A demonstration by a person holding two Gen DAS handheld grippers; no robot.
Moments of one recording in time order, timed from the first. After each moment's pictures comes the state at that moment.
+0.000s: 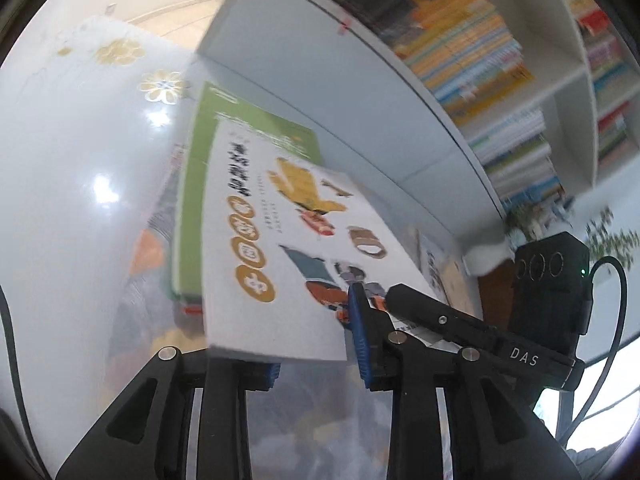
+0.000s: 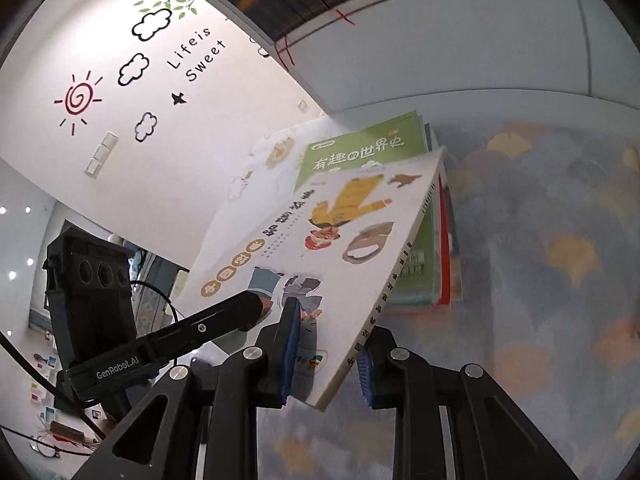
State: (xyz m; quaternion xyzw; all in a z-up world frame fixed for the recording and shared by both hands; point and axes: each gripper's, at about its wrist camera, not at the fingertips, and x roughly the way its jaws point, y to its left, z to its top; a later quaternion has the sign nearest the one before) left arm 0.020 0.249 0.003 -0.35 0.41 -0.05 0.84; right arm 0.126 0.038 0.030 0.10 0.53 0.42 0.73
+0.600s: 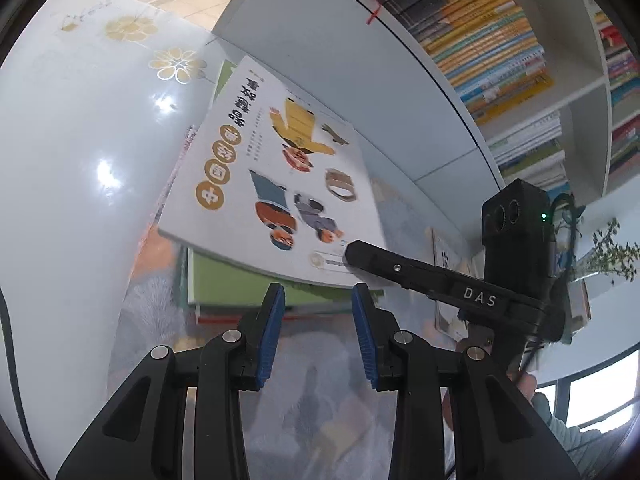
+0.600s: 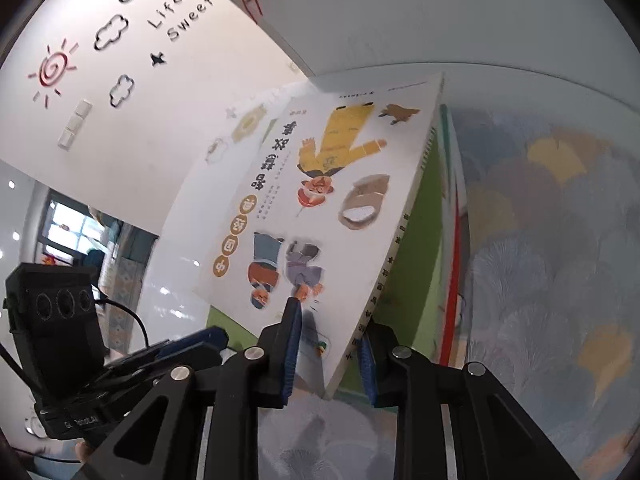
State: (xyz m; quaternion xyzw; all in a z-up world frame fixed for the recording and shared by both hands) left arm 0.020 0.247 -0.017 -0.36 0.42 -0.05 0.83; right arm 0.192 0.086 -0.016 0.04 0.57 0.42 0.70
